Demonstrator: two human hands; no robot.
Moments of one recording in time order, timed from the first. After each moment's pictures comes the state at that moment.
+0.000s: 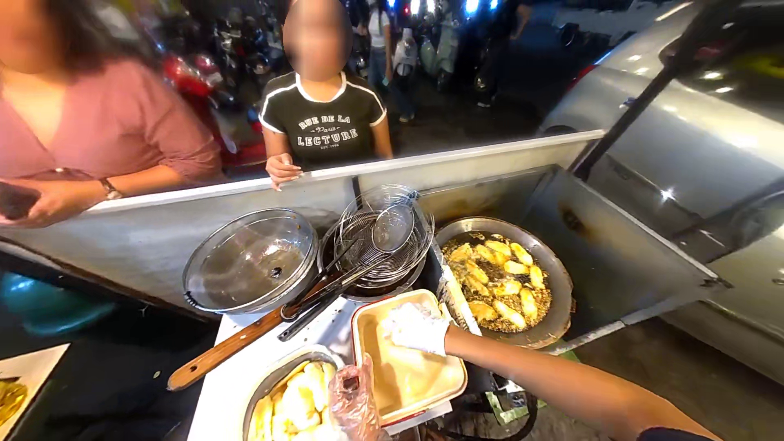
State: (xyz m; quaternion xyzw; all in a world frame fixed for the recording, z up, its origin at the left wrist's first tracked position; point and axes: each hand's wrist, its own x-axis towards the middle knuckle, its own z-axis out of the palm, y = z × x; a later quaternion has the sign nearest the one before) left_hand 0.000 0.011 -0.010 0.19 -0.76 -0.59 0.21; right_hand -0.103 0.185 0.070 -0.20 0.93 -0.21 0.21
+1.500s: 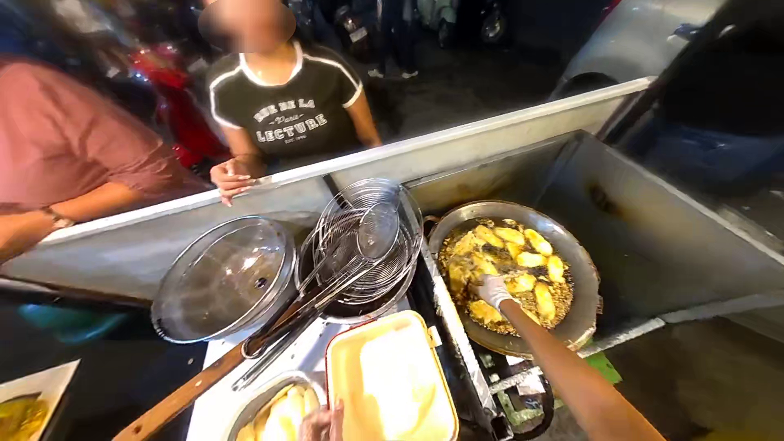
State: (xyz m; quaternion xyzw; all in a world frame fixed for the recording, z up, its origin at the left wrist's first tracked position) left_hand 0.005 -0.004 -0.003 0.19 -0.82 -0.52 0.14; right_hand -0.175 0.439 -0.098 0.23 0.90 -0.27 0.25
